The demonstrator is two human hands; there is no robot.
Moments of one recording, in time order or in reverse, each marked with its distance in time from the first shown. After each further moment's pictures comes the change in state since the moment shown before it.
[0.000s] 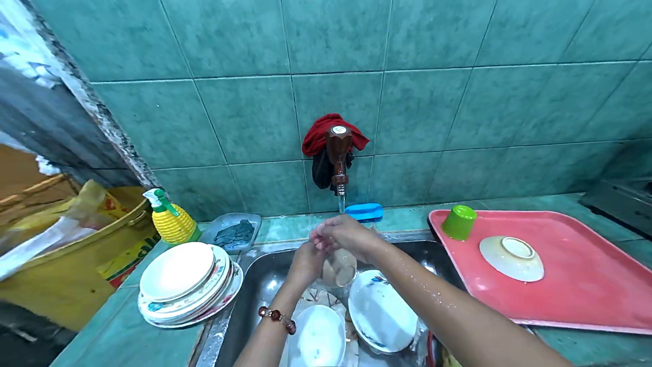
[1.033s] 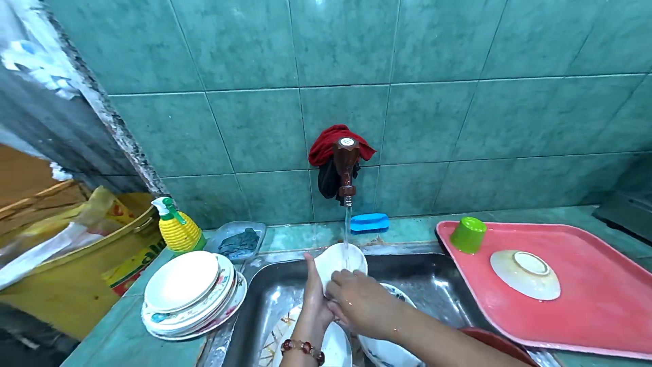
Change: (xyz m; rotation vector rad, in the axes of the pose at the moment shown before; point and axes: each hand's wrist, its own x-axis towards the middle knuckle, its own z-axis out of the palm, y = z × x) left_hand -0.015 -0.010 0.052 -1.316 0.139 -0.383; right_hand -0.031 0.065 0.019 -1.129 -0.165 -0.349
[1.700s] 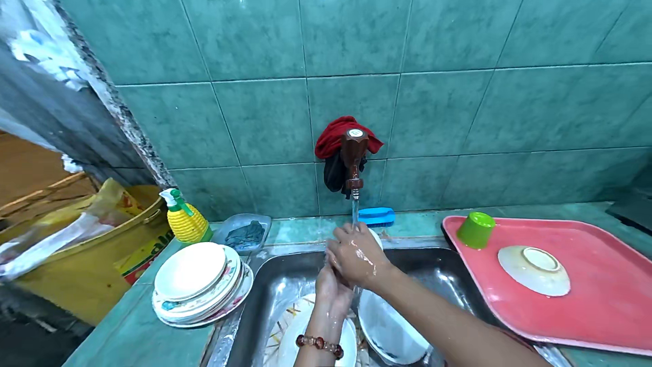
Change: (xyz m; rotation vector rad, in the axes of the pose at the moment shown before) left_hand -0.014 -0.003 0.023 -0.271 0.099 0.032; right_hand 0.045 0.017 -0.019 -0.250 0.259 0.107
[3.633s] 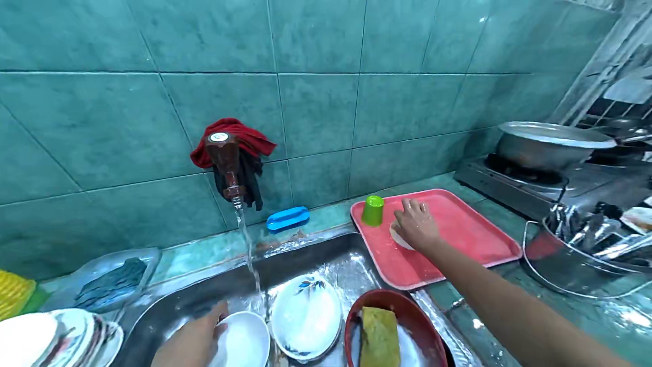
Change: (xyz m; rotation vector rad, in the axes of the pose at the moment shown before) left_hand -0.002 0.065 -0.072 2.403 -0.289 0.372; right_hand -0.218 0.256 -0.010 -0.344 0.024 0.726
